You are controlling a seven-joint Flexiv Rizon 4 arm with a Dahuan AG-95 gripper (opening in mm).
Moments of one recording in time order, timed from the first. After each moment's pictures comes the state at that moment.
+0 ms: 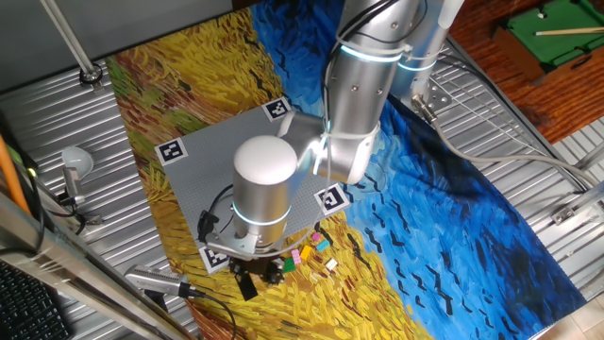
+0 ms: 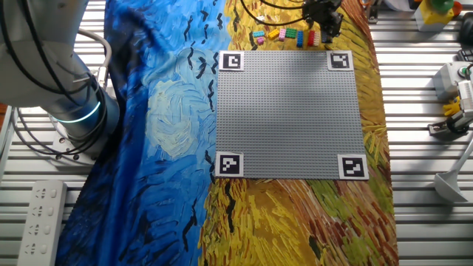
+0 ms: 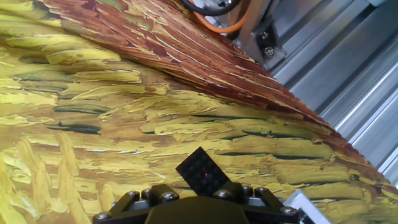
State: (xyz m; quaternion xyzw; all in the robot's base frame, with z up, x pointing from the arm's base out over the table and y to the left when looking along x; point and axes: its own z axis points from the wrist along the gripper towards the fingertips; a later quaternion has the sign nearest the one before) arm 0.594 0.303 0.005 -0.40 0.91 0.03 0.11
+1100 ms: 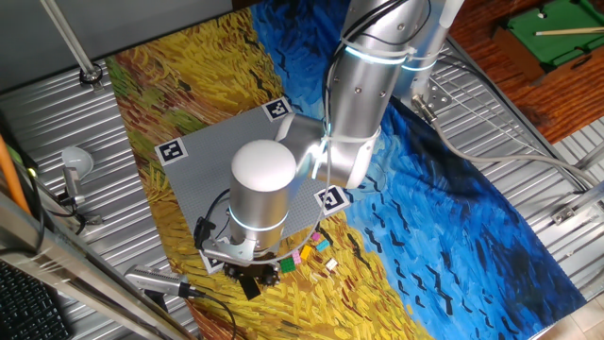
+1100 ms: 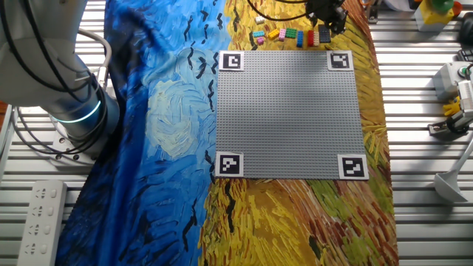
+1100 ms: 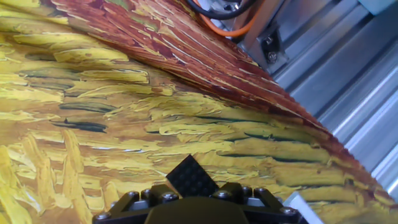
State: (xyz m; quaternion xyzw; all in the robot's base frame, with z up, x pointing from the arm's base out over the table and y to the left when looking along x) arm 0.613 0.303 0.012 -0.43 0.89 0.01 0.11
